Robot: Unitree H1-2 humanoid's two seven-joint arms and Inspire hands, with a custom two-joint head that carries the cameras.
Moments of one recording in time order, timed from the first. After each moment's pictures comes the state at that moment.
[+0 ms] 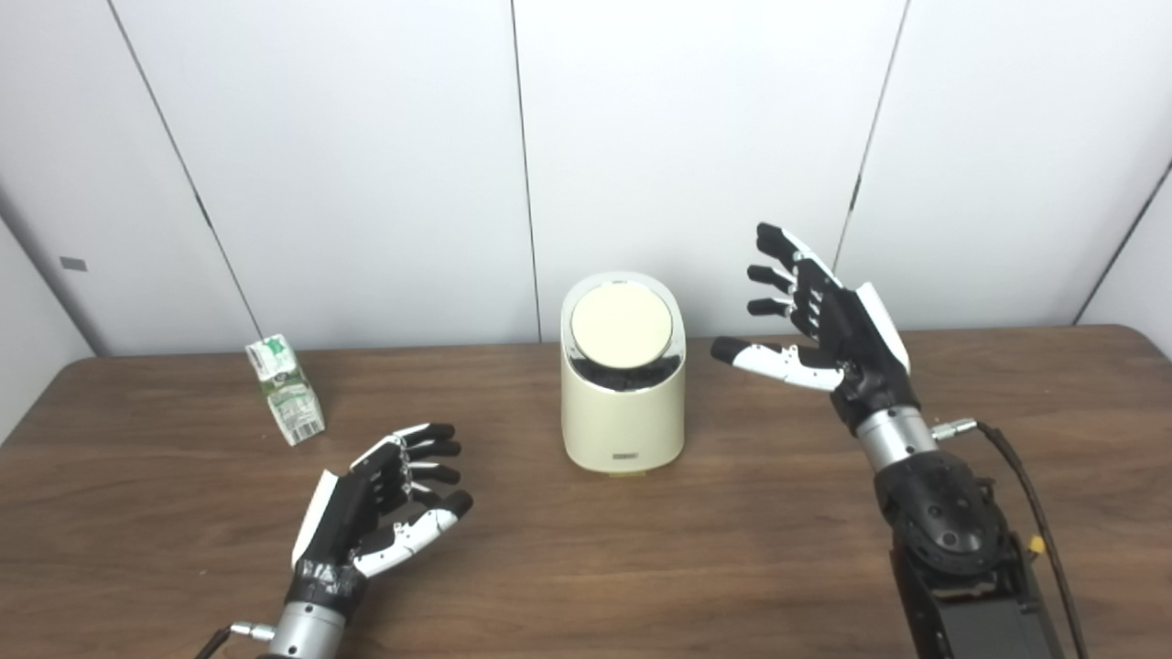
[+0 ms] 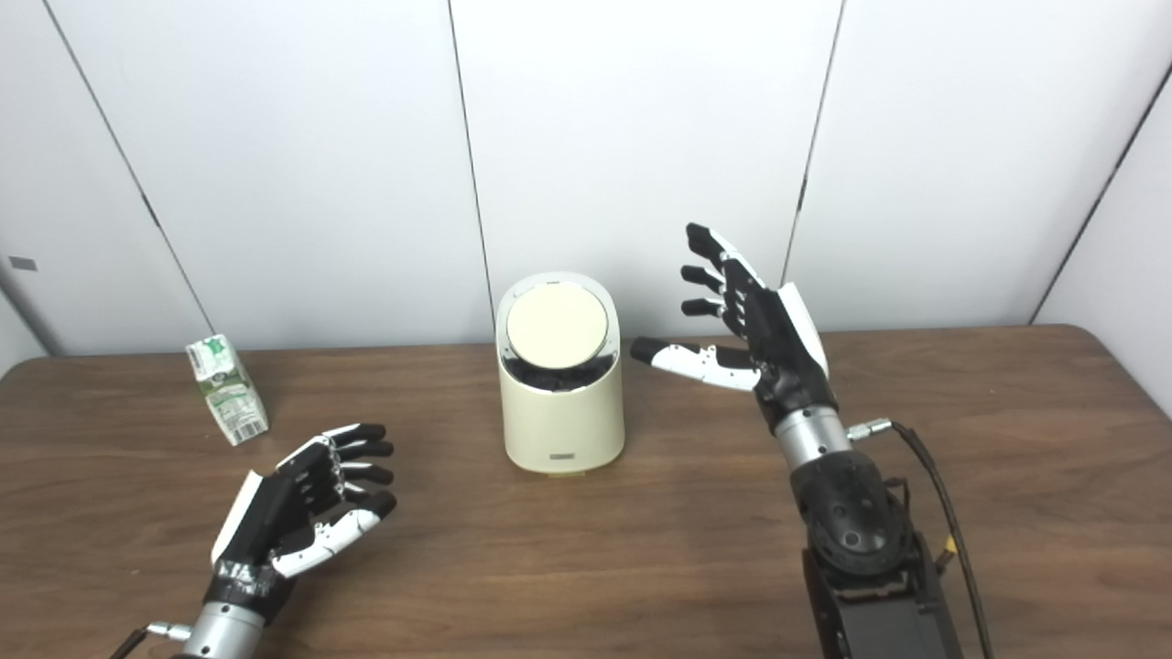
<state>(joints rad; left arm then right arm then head) -0.10 0.16 0.05 0.02 -0.02 -0.16 -0.16 -0.44 -0.15 -0.01 -0.09 -0.14 0.17 0.06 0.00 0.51</state>
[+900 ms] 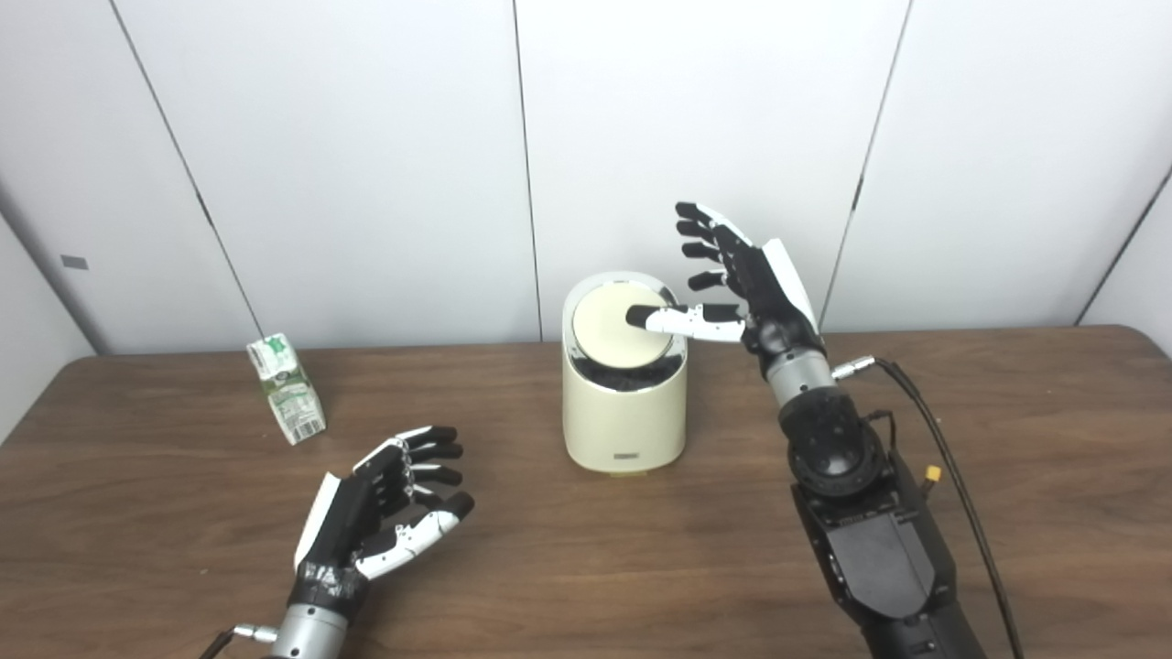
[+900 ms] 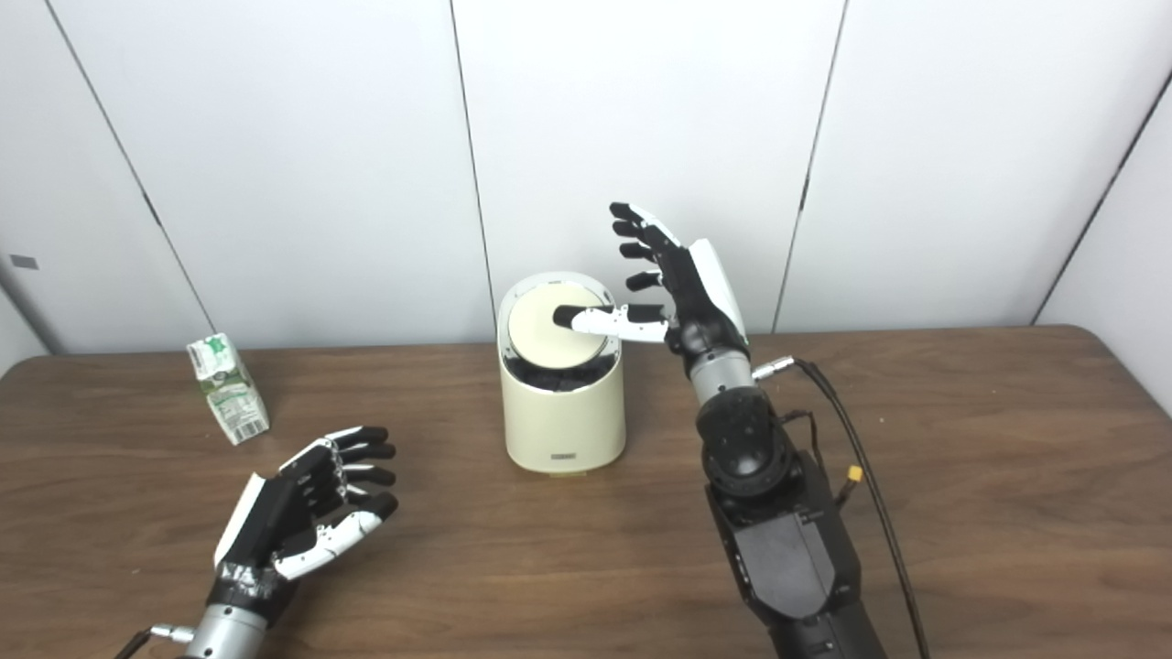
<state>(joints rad) -0.10 0.15 0.04 0.02 -0.02 -0.17 -0.16 -0.62 -0.08 0.11 0.12 -0.37 0.23 -0.06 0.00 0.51</state>
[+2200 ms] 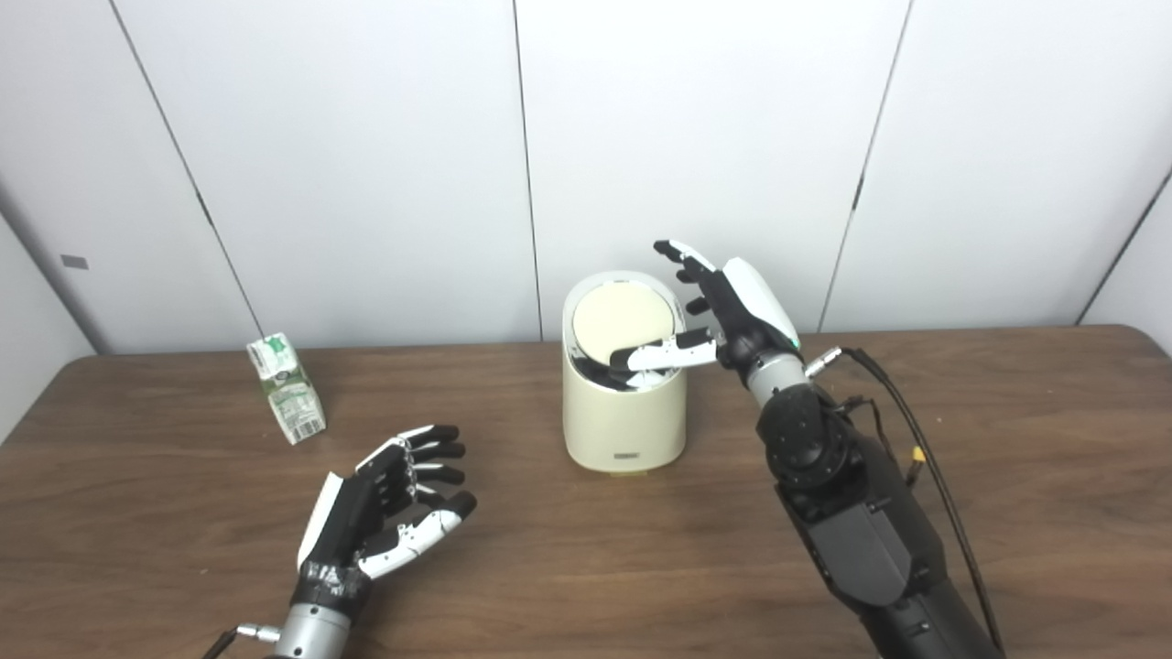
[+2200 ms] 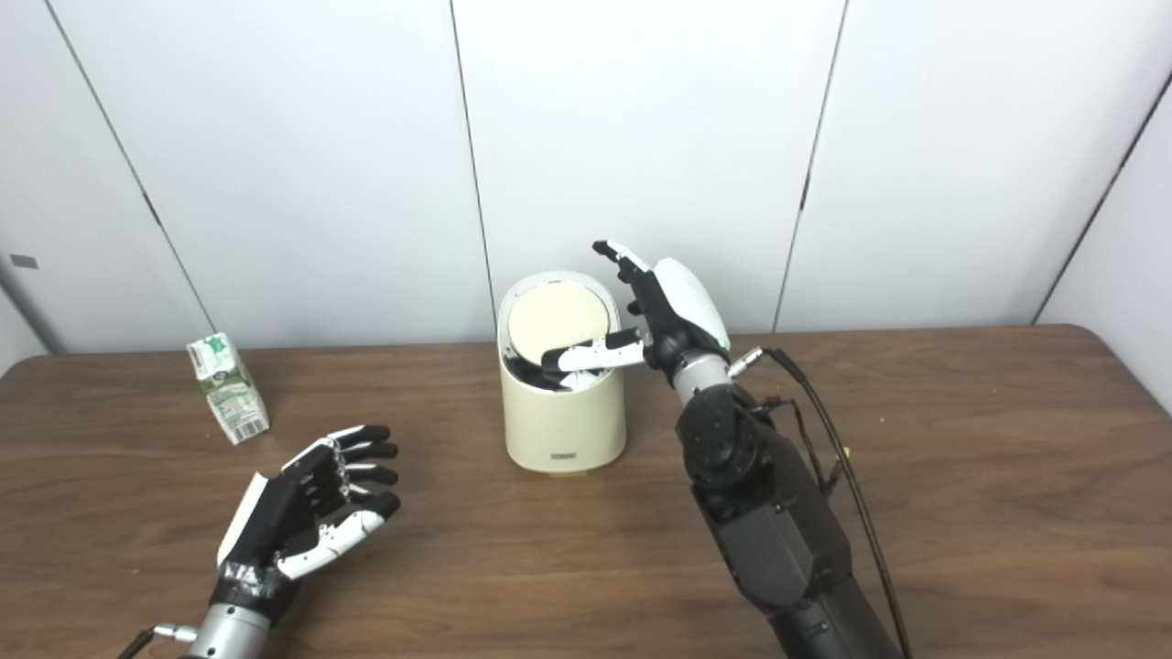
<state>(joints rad) -0.10 0.15 0.04 0.02 -0.02 -0.17 -0.16 -0.65 -0.13 0.22 0.17 -0.53 0.35 0.02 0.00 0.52</state>
